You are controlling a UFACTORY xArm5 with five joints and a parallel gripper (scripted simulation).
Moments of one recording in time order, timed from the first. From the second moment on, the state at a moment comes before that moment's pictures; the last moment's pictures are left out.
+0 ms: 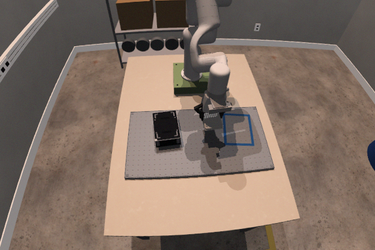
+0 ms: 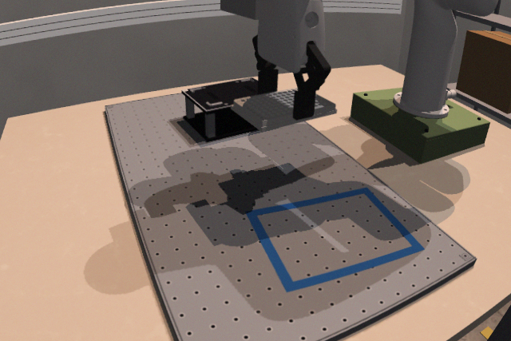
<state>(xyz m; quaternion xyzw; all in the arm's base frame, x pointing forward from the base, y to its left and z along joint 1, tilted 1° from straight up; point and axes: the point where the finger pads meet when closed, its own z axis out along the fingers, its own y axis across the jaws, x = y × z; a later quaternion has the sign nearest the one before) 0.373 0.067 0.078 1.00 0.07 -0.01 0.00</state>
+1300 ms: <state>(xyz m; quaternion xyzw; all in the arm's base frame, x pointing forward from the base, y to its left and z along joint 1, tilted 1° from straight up) 0.374 -0.048 0.097 1.00 0.07 -0.01 0.00</state>
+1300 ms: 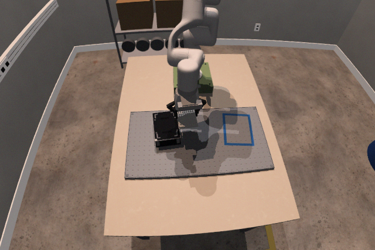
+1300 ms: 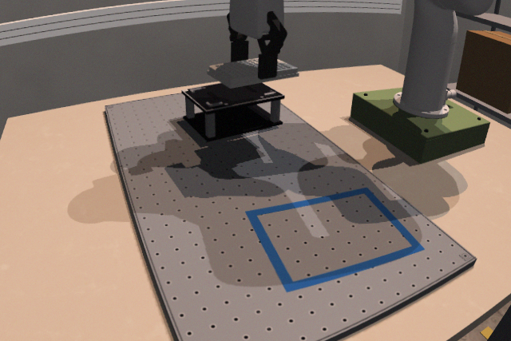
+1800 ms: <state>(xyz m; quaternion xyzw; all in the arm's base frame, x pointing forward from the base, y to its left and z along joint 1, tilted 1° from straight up) 0.374 -0.091 0.104 1.00 0.07 -0.01 0.00</state>
